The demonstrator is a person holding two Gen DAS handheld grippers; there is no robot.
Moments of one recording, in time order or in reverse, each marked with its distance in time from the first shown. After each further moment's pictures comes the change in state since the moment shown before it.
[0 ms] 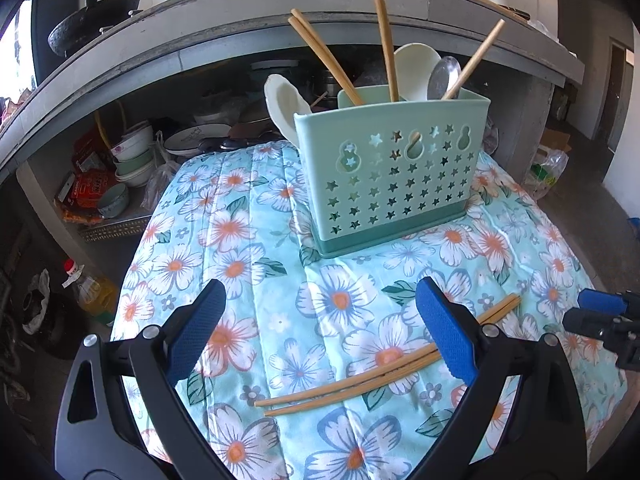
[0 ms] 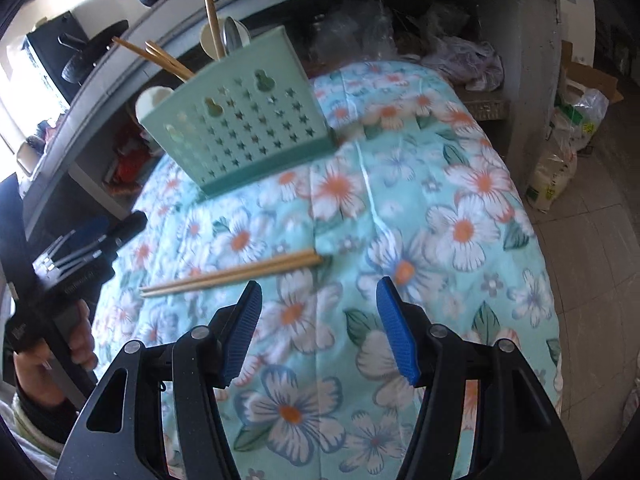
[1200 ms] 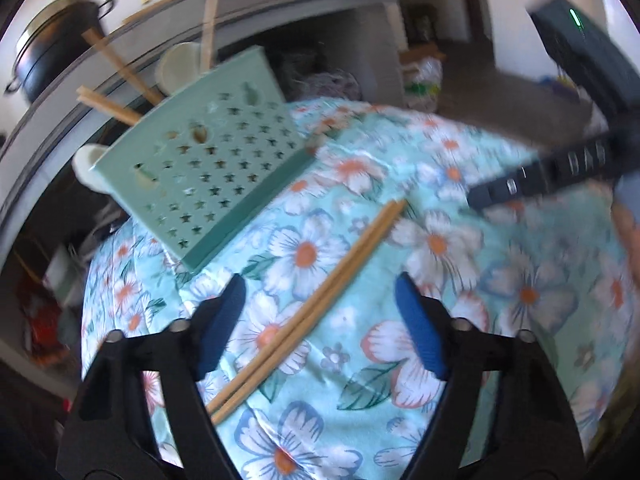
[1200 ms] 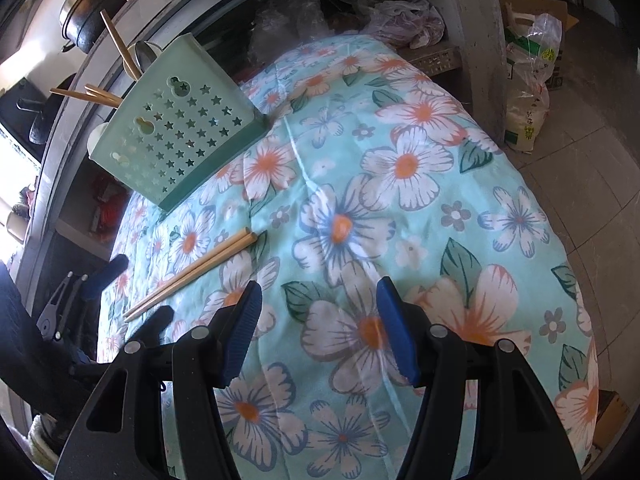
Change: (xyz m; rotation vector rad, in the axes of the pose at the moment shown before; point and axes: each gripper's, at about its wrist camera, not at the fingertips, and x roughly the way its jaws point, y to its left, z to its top) left arm 0.003 -0.090 -0.058 0.571 -0.048 -0.240; right arm 0.018 -0.047 -0.023 0.236 -0.012 0.029
